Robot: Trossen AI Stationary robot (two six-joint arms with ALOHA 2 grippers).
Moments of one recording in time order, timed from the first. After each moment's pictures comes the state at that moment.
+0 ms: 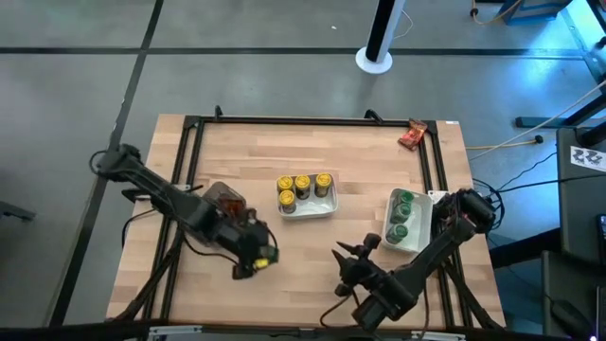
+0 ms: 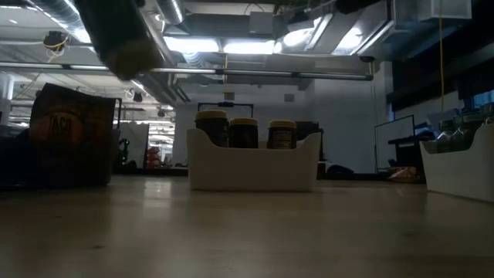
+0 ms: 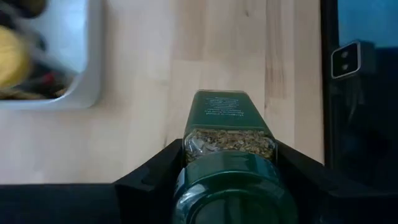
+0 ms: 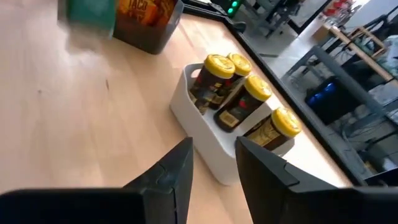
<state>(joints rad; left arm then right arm) -0.51 1.46 1.26 -0.84 -0.18 -0.56 0.77 1.95 1.58 -1.10 1.11 0.99</state>
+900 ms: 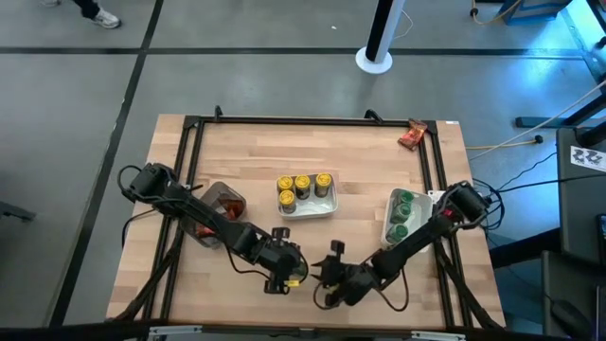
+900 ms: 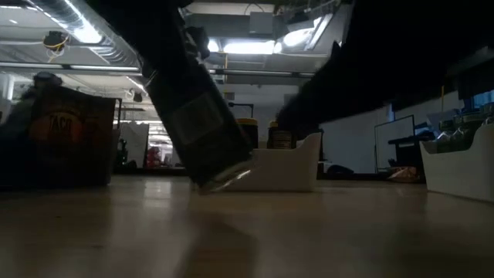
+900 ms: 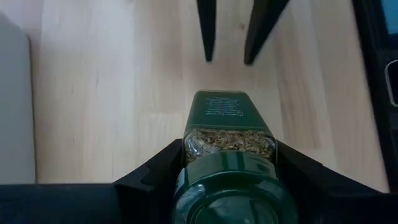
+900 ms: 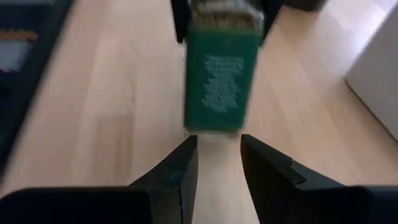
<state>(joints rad) -0.48 1.83 1.31 -0.51 -0.19 -0.38 0.65 1.95 1.11 0.10 0.61 0.47</state>
